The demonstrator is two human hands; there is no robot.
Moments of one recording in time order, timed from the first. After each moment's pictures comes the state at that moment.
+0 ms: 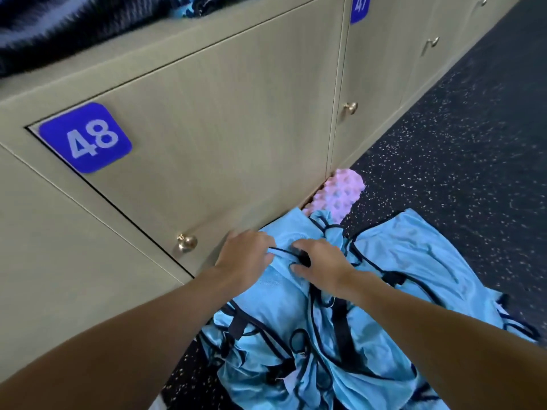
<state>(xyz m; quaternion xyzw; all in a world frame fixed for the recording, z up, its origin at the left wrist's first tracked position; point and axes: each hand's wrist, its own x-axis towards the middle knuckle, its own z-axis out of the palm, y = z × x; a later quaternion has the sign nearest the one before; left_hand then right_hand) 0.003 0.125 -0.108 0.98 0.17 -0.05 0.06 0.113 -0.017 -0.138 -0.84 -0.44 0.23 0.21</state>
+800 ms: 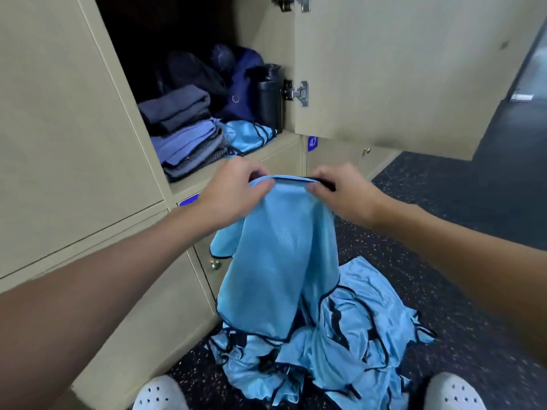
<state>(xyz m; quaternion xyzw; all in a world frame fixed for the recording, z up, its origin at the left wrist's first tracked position) -0.073 0.019 0.222 0.94 0.14 0.25 0.21 0.062 -0.141 0.207 -0.78 -0.51 0.01 0.36</state>
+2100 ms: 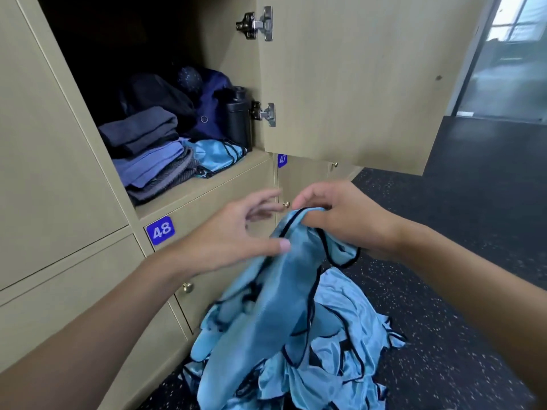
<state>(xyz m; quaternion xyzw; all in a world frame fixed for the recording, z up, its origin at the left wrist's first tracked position) -0.081 -0.019 0.219 0.89 0.05 0.08 0.45 0.030 -0.189 0.237 -0.78 -0.41 0.14 0.46</state>
